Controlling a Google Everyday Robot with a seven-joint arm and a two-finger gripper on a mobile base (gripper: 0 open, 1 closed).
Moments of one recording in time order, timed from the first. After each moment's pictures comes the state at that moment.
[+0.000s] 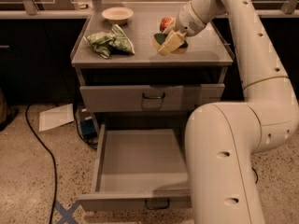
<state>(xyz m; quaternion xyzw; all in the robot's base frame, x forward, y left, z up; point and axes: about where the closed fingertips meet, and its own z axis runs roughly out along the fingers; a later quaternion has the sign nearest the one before) 0.760 -0.069 0.885 -0.64 0.68 0.17 0.32</state>
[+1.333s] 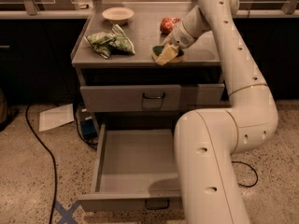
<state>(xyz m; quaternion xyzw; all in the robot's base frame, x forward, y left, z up) 0.810 -0.068 0.816 -0.61 0.71 0.15 0.31</state>
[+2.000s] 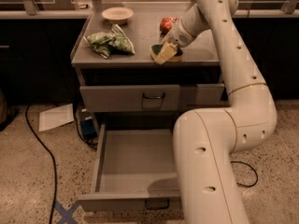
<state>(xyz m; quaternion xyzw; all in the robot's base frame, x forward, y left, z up) 0.814 -0.062 0.825 -0.61 0.71 0.14 0.32</state>
